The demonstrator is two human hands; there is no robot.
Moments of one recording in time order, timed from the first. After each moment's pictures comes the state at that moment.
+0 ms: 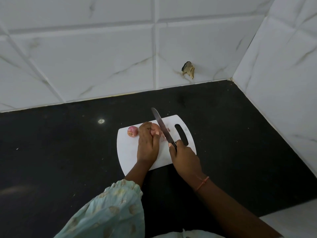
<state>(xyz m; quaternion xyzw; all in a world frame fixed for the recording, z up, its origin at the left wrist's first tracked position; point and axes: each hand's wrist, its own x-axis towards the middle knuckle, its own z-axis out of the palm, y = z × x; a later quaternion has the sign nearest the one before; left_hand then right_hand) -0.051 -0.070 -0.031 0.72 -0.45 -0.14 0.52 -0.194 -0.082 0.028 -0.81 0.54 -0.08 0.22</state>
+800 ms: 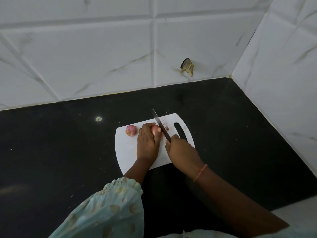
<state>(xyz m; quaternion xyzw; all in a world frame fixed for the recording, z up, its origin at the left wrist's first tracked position) -0.049 -0.079 -0.038 0.76 -0.44 -0.14 0.46 -0.176 -0.094 0.057 -0.82 0.53 0.01 0.24</state>
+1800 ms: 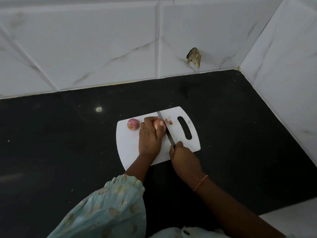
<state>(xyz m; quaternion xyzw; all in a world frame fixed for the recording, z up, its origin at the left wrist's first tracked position) -0.048 -0.077 -0.036 0.75 -0.43 -0.18 0.47 -0.182 -0.077 0.009 -0.80 0.55 0.02 0.24</state>
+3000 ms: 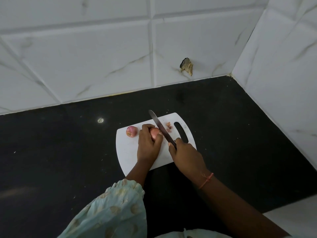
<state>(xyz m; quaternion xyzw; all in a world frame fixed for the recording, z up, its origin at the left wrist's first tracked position) -0.051 -0.071 -0.030 0.74 -0.42 -0.19 0.50 -0.195 -0.087 0.045 -0.82 0.52 -0.02 0.22</state>
